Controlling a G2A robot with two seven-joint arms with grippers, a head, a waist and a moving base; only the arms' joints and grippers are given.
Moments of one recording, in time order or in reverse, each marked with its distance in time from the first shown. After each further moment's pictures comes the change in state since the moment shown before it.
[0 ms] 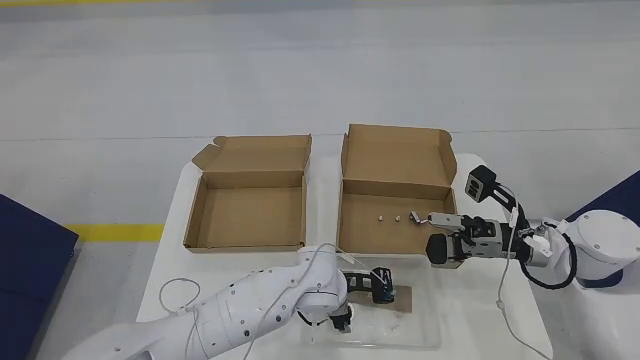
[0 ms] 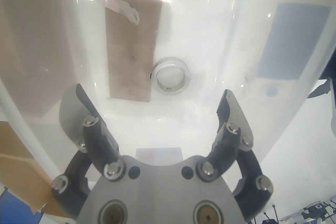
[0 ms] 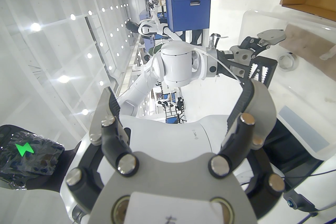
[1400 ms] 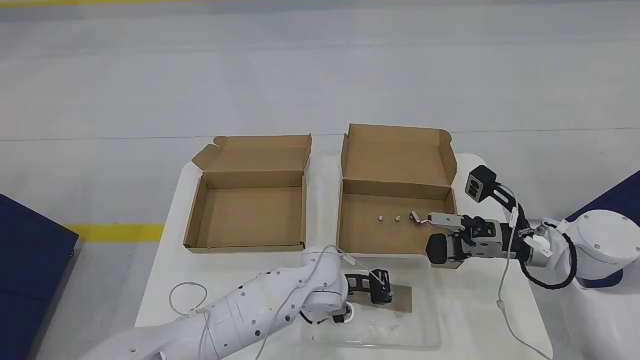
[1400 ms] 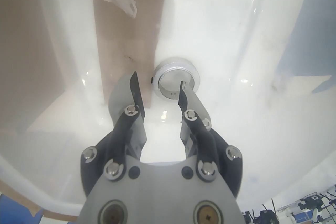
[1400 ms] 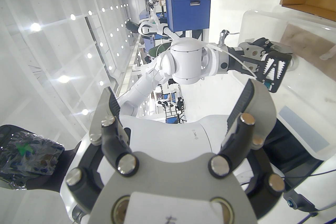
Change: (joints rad) left arm 0.033 -0.051 -0.015 0.090 0.062 -0.036 -0.011; right arm 0.000 0.000 0.000 0.000 0.000 0.000 0.000
